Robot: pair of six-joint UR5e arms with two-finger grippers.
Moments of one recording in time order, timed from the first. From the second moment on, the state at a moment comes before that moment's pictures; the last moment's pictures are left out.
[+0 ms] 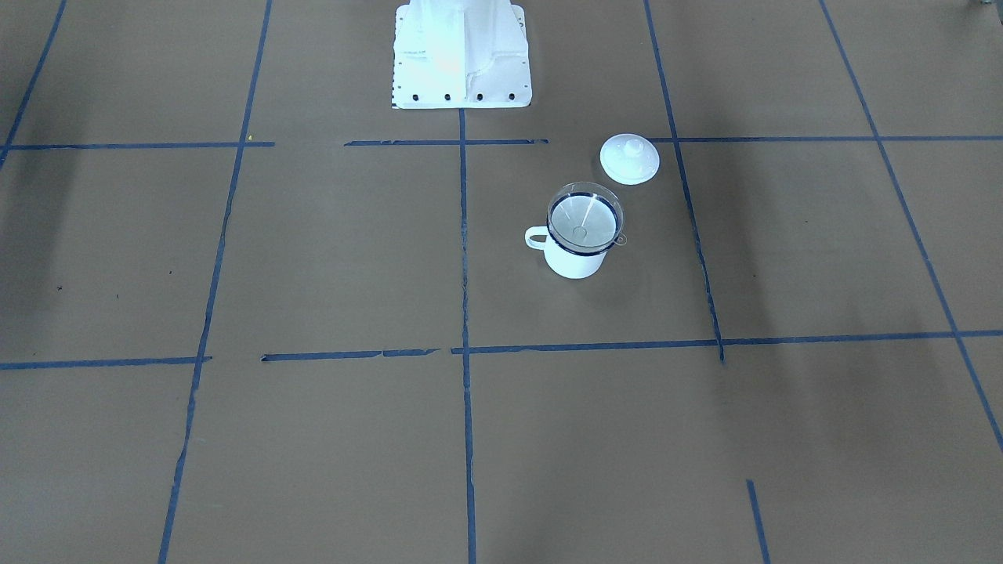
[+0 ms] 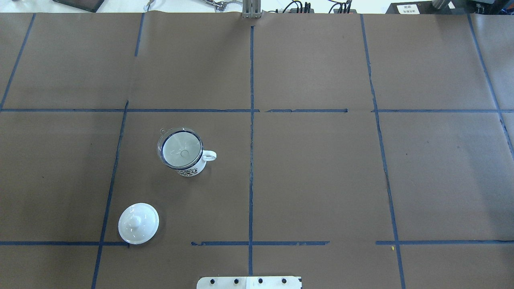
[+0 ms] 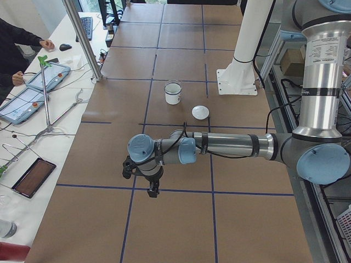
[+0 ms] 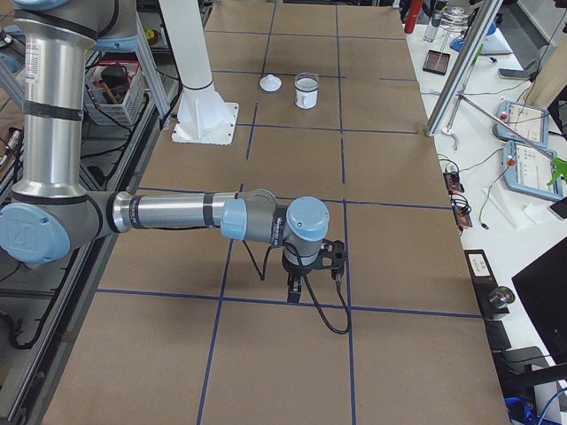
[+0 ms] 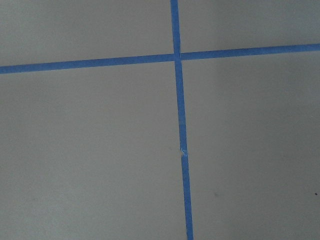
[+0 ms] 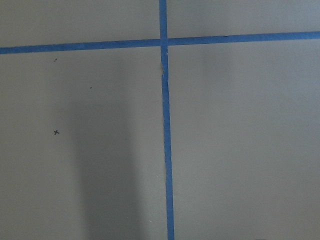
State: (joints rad) left arm -1.56 -1.55 -1.61 -1.45 -2.40 0.15; right arm 1.57 -1.70 1.78 -1.72 2.36 -0.01
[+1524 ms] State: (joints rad) left arm -1.56 -1.55 -1.61 -1.45 -2.40 0.15; right arm 1.58 -1.70 1.79 -1.72 2.36 -0.01
